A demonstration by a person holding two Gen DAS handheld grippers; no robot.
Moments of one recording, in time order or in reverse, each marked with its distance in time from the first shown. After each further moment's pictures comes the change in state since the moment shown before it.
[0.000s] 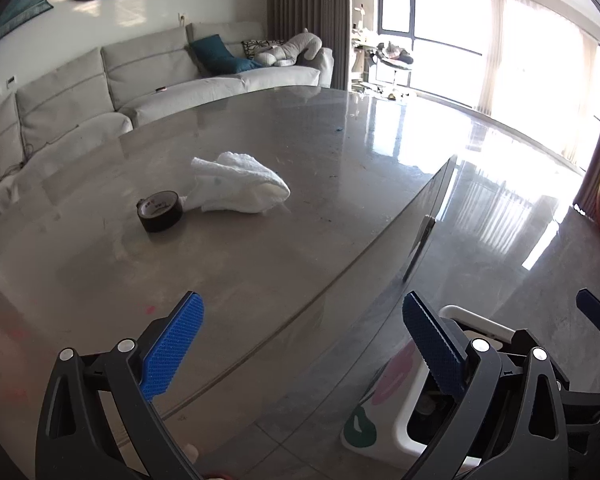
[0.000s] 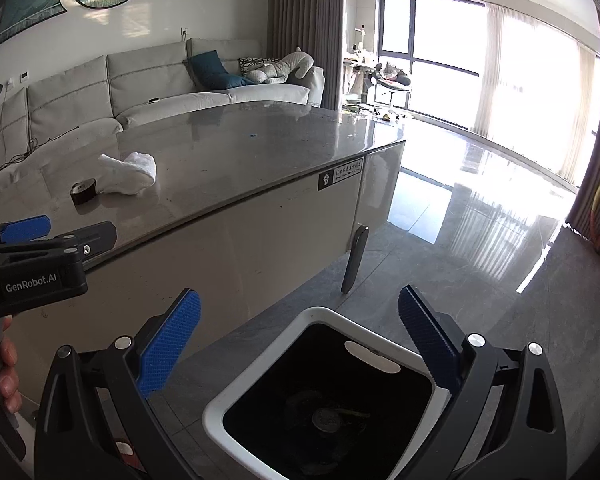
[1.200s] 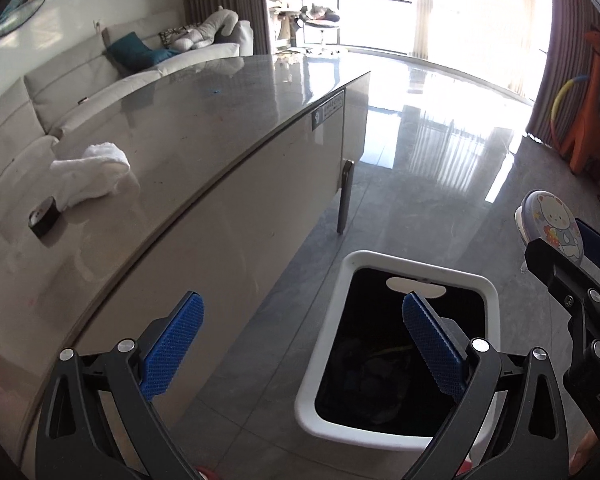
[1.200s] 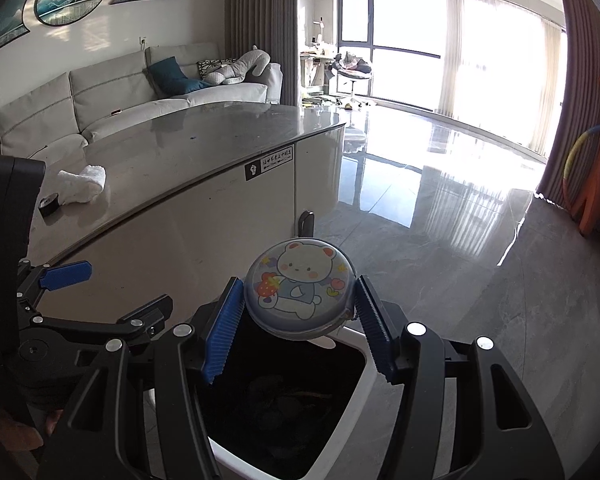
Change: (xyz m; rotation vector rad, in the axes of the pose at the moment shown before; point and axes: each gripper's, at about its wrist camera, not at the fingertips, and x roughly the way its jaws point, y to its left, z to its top) left arm 0.016 -0.107 -0.032 0.207 0.105 -0.138; right arm -0.016 -0.062 -0.028 0.106 0.028 -0.105
